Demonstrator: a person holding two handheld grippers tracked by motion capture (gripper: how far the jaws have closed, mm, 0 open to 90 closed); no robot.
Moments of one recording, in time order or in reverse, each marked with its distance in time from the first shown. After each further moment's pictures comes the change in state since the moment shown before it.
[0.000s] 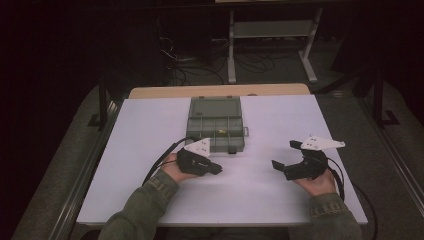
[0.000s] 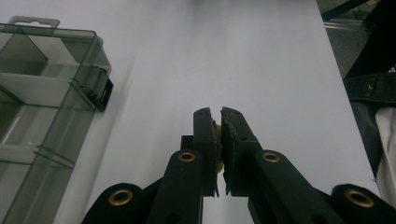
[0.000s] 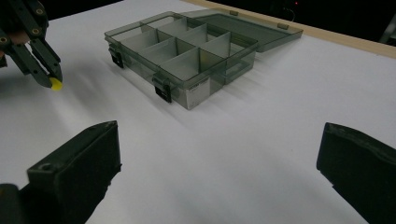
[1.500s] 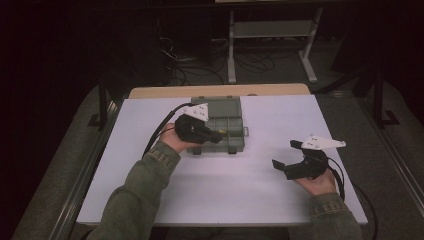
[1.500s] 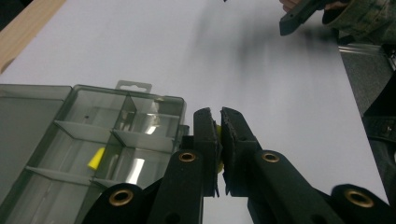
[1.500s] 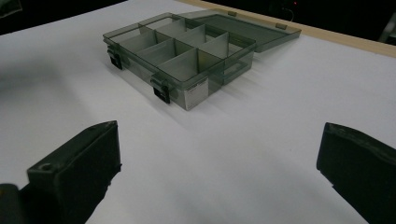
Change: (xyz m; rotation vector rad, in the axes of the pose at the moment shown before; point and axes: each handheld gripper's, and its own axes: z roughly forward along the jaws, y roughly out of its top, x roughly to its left) left arm 0.052 0.055 -0.040 -0.051 0.062 -0.021; right arm -0.002 0.000 0.000 -0.003 -0.001 0.011
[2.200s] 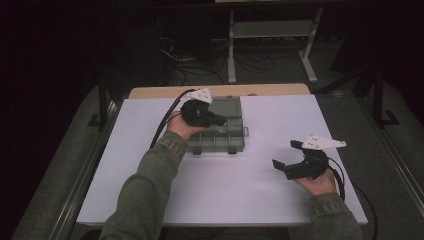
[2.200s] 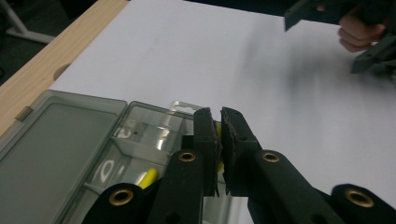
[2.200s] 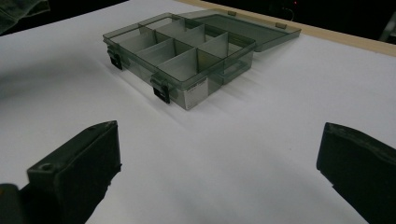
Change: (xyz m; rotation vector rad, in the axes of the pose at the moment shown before) left arm 0.045 0.004 0.014 -0.053 0.095 -0.095; right arm -0.001 -0.001 0.000 0.000 0.001 0.004
